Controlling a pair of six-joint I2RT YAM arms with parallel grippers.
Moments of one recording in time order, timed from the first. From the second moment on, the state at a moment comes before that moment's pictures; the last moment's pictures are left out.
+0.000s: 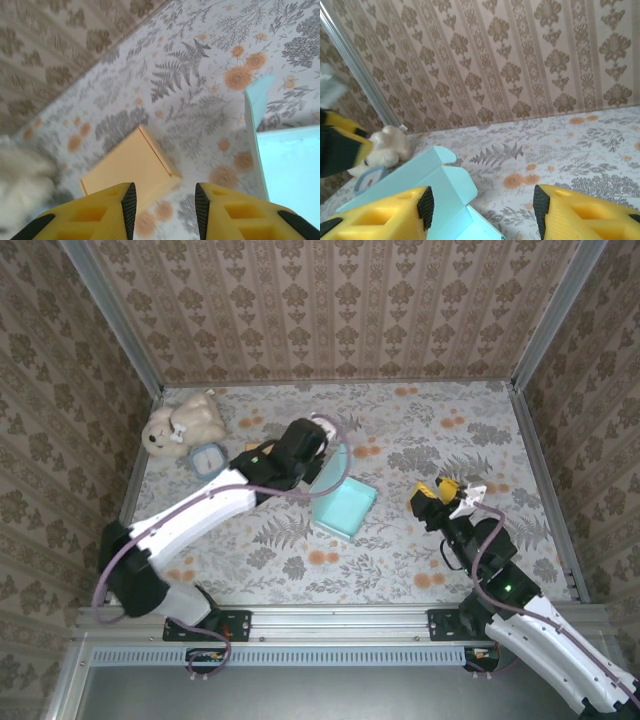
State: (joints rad) left arm -0.88 1.40 1.25 -0.58 -0.44 0.02; right arm 0.59 0.37 0.31 0.06 0.29 0.31
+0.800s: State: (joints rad) left arm -1.03 0.88 0.47 -0.19 -0.50 -0.45; right arm 0.58 1.31 0.61 0.17 0.14 0.29
